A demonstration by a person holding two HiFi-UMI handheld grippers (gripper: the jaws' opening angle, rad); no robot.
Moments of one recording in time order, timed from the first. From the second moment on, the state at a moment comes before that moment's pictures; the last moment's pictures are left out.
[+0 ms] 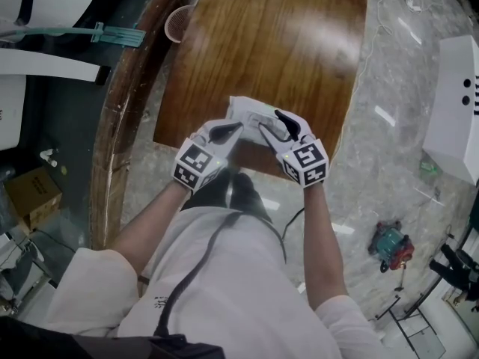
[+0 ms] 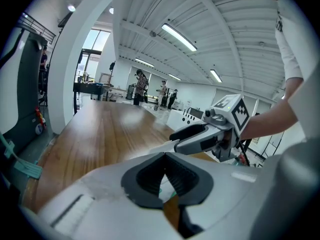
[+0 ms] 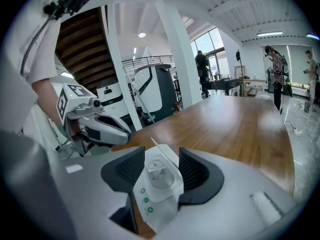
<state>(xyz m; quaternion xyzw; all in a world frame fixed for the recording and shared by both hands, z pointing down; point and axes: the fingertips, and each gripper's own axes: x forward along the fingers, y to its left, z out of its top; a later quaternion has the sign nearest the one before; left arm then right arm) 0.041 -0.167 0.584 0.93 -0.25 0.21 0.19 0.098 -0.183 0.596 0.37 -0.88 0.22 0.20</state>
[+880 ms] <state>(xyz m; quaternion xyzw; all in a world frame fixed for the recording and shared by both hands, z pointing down) 0.026 -0.137 0.575 0.92 -0.27 0.21 0.19 0.078 -0.141 0.621 0.33 -0.88 0.19 0.29</state>
